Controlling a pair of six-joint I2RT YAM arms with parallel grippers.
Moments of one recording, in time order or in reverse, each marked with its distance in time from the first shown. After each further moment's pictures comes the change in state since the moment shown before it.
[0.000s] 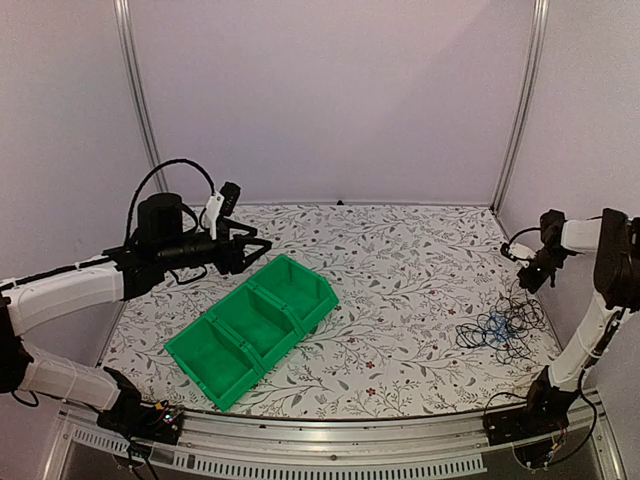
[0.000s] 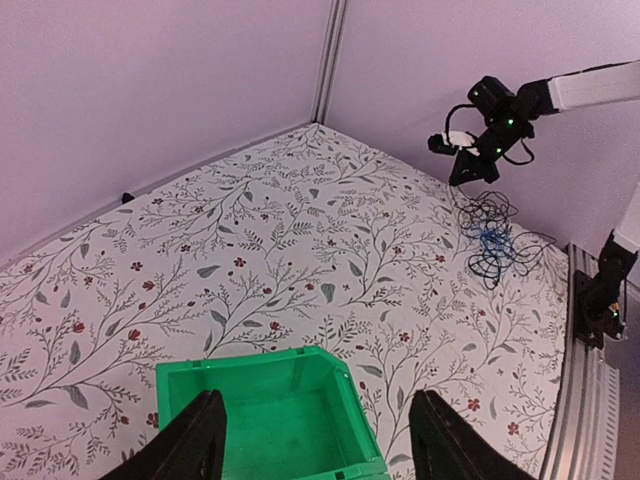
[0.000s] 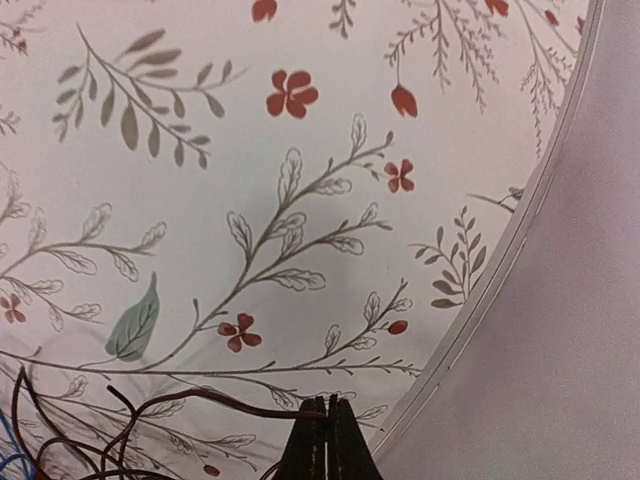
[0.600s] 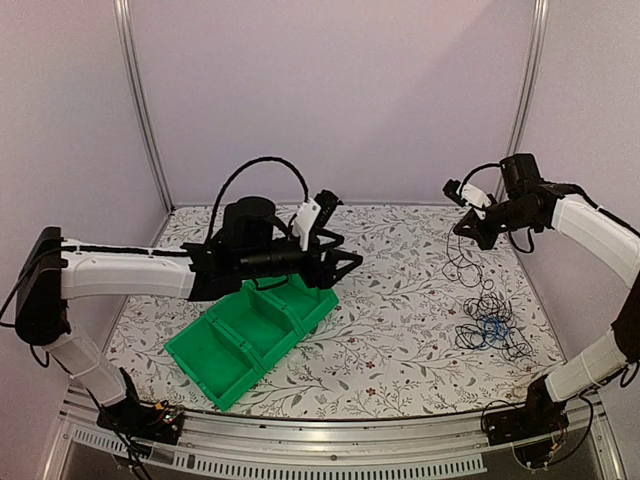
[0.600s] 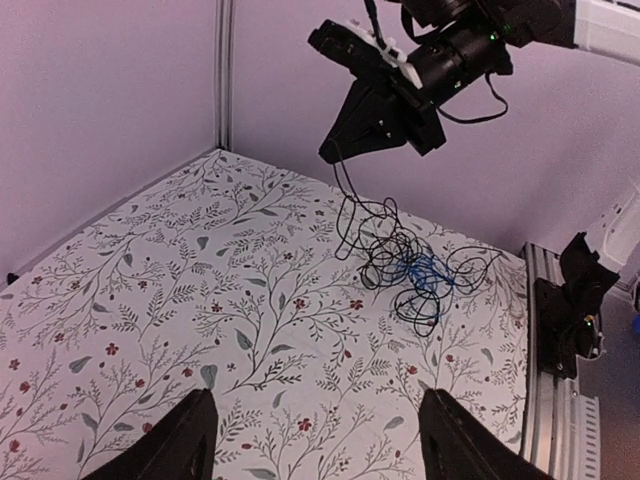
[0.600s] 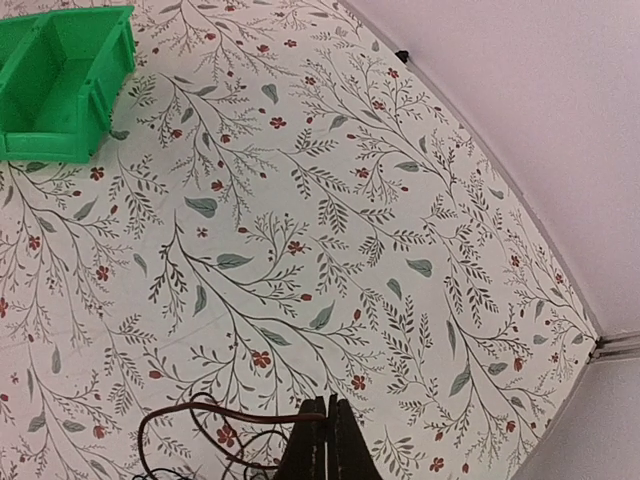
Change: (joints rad) left arm -0.374 0.336 0.262 0.120 -0.248 -0.016; right arm 0.486 -0.333 0.154 -0.100 -0.309 0.204
